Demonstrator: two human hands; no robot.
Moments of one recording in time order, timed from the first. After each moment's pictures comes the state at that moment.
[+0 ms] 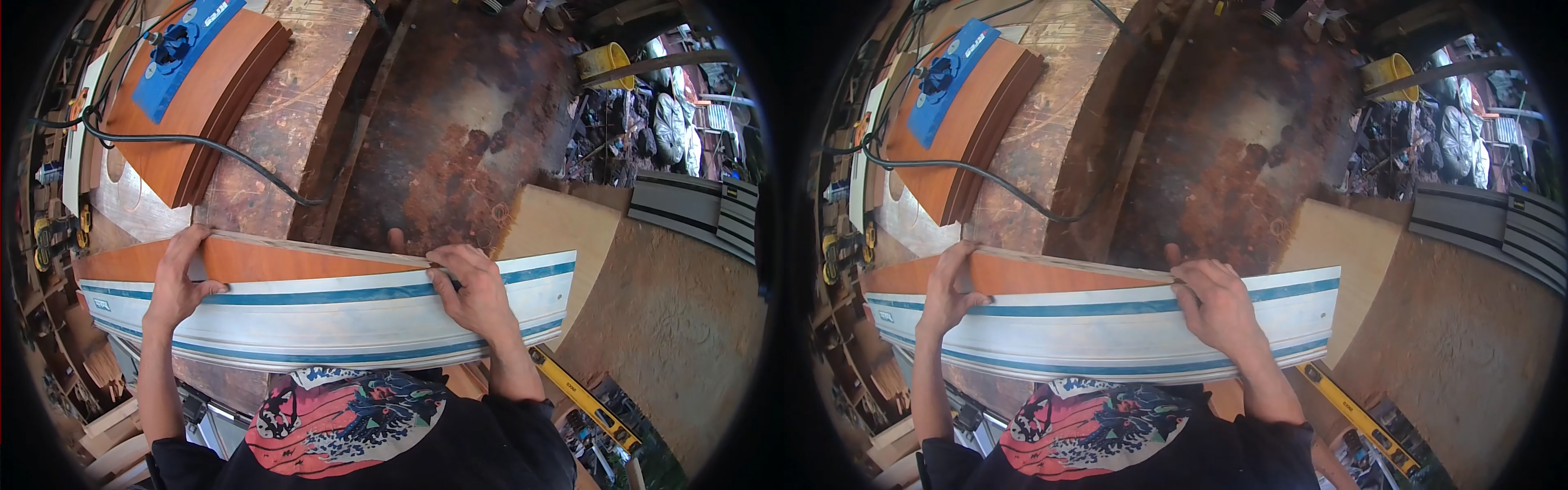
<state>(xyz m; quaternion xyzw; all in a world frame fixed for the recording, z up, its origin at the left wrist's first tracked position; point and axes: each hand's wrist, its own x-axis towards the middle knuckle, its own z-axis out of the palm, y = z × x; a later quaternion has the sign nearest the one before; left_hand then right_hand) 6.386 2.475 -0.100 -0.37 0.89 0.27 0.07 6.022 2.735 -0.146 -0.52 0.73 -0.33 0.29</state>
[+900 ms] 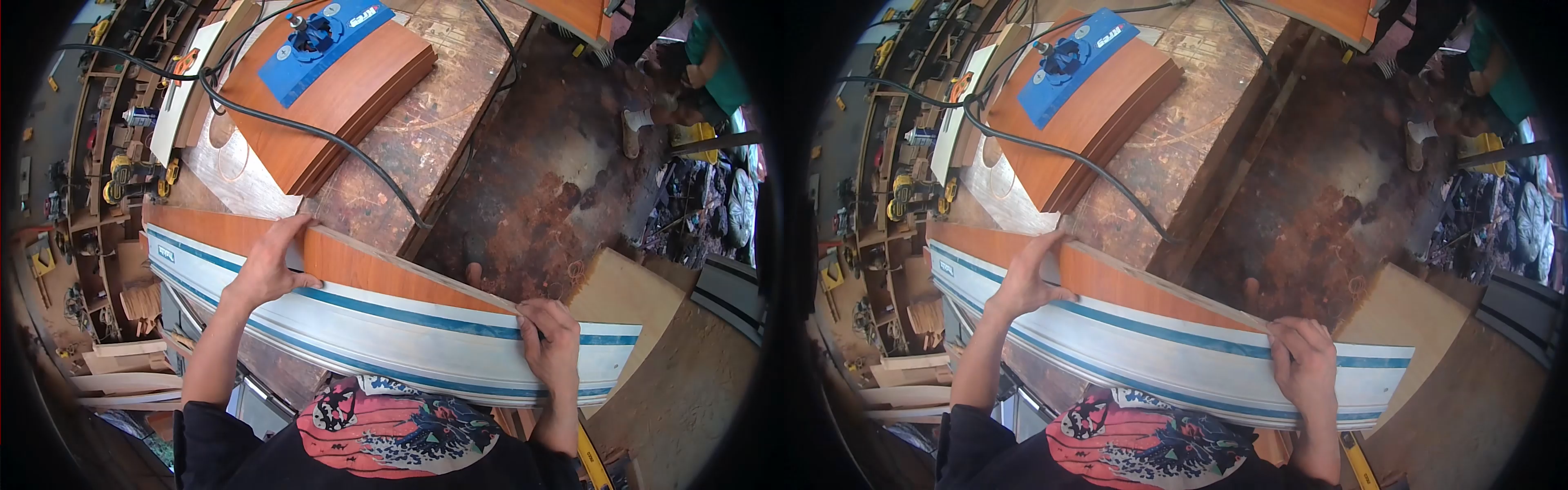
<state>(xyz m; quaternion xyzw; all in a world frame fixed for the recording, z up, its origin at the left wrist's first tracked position) 6.393 2.472 -0.096 -0.43 0.85 0.29 0.11 6.022 2.728 -0.141 -0.55 0.72 -0.32 0.29</state>
